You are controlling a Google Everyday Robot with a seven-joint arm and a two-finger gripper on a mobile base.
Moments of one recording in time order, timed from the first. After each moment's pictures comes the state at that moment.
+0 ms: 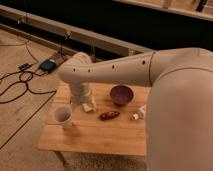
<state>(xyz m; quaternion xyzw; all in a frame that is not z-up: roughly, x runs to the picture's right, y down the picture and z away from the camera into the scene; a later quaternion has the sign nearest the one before) -0.105 0.103 0.703 -0.26 0.23 0.64 0.68</state>
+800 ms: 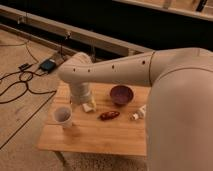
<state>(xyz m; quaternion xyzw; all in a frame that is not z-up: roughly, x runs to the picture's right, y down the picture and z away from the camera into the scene) -0.107 0.103 0.702 -0.27 0.23 0.63 0.69</state>
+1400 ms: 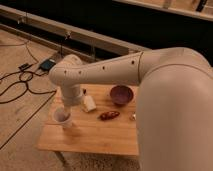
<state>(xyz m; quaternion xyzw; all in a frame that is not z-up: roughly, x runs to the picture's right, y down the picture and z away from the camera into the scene) -0.152 0.117 0.705 -0.30 0.20 0.57 0.73</state>
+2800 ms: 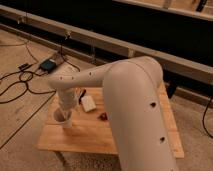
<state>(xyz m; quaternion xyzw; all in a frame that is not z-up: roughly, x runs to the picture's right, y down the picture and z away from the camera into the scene) -0.188 0.147 0.794 -0.35 0.21 0.52 0.75</state>
